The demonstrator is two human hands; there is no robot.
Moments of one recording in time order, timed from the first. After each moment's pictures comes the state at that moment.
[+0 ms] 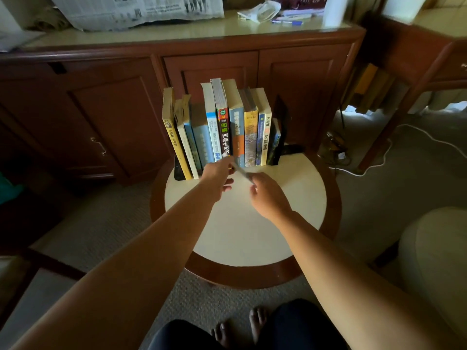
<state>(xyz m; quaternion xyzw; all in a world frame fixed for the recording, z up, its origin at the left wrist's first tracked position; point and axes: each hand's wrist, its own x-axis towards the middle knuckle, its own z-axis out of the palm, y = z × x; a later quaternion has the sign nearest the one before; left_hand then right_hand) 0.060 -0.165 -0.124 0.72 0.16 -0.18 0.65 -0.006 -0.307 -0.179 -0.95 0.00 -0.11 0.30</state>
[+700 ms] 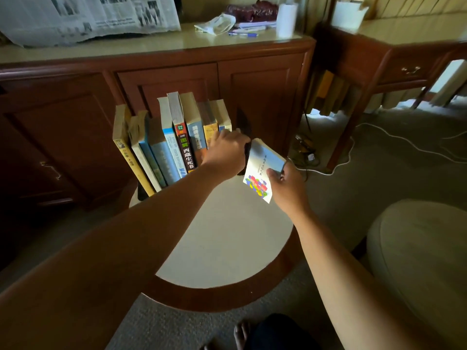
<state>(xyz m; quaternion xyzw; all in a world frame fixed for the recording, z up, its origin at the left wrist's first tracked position) 0.096 -0.267 -0.084 0.91 -0.37 0.13 0.15 -0.026 -0.412 -0.138 -0.86 0.21 -0.18 0.43</state>
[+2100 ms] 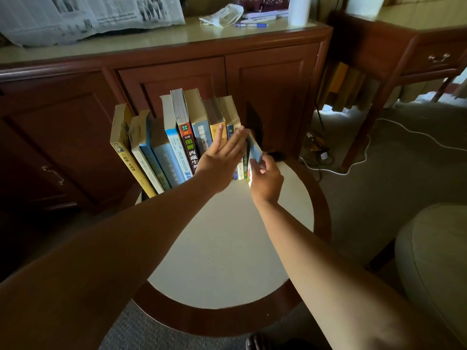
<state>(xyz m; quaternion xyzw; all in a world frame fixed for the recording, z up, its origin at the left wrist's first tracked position) 0.141 -0.234 -0.138 0.79 -0.39 0.31 -0.35 0.075 -0.355 -0.195 -0.75 0.24 -0.33 0.51</state>
